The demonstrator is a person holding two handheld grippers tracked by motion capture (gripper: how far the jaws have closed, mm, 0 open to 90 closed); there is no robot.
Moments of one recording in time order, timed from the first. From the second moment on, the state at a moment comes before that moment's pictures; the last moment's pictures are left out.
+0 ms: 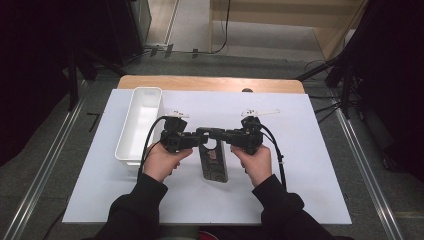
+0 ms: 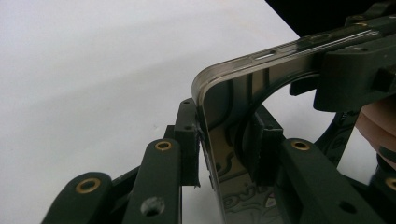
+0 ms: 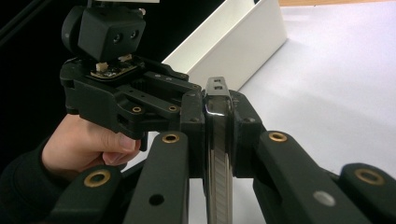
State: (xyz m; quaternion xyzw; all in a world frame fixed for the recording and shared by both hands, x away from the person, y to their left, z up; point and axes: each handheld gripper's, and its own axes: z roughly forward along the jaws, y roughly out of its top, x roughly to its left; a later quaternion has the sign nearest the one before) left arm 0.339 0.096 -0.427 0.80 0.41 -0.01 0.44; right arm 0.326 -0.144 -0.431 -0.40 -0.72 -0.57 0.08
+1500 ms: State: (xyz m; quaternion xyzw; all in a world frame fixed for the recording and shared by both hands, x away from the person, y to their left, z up) left arm 0.335 0.099 -0.417 0.81 0.40 0.05 0.43; right arm 0.326 -0.138 -0.437 -0.36 -0.75 -0.55 0.06
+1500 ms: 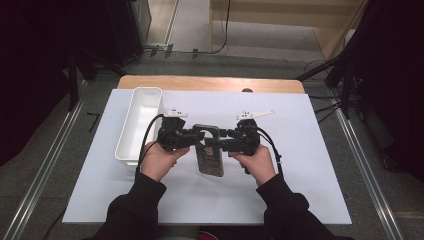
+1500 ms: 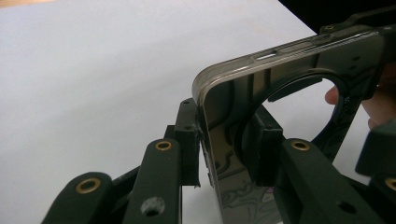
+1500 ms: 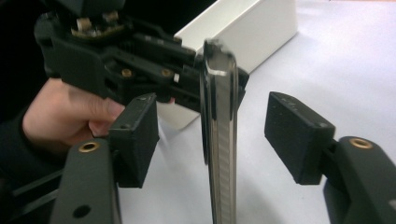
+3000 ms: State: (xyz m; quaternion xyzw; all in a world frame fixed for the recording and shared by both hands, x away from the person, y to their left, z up) left arm 0.334 0.110 -0.405 0.82 0.38 0.08 0.42; right arm 0.310 -0.150 -0.443 -0.31 -0.81 -0.49 -0.02
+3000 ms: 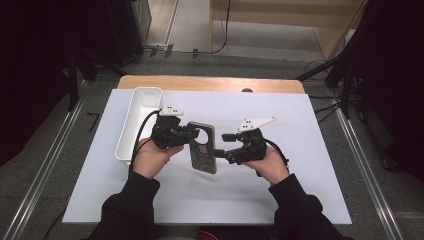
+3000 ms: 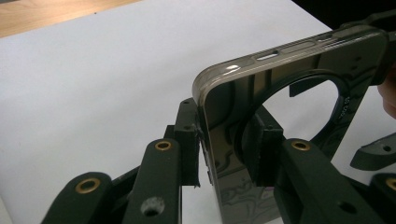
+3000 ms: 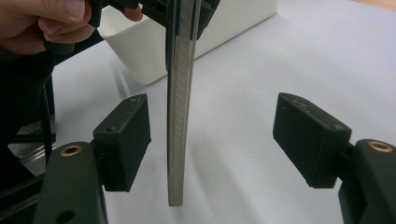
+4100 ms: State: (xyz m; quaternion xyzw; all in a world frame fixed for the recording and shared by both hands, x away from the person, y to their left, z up) left arm 0.334 0.114 -0.402 0.82 0.38 0.07 0.42; right arm 0.276 -0.201 -0.466 -0.33 -0.82 -0.47 -0.04
